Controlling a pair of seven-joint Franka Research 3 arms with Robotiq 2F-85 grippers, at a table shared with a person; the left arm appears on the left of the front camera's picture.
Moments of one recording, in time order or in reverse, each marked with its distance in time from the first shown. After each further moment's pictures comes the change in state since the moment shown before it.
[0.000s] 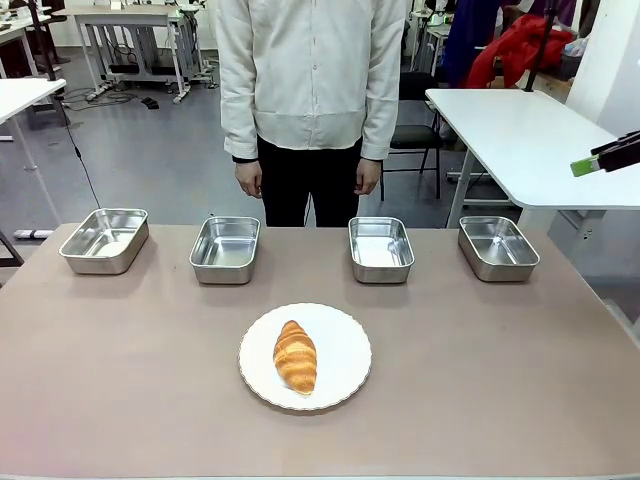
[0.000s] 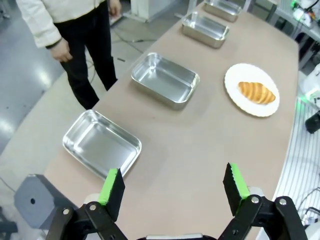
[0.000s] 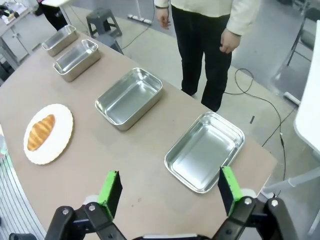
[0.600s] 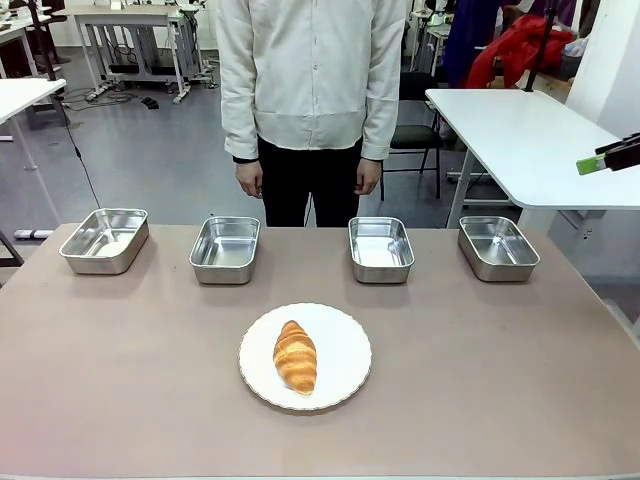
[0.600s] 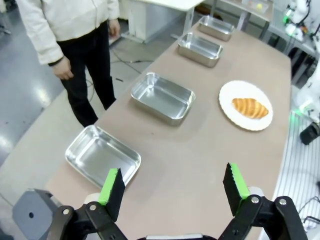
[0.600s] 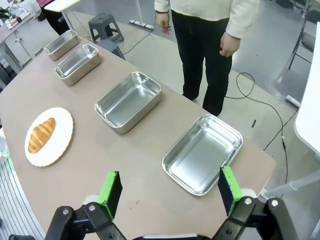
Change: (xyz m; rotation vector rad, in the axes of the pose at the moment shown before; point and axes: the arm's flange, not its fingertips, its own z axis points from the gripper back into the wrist) left arm -0.003 0.001 0.015 -0.018 -0.110 0.003; right arm -0.005 -0.011 0.002 0.013 -0.030 -0.009
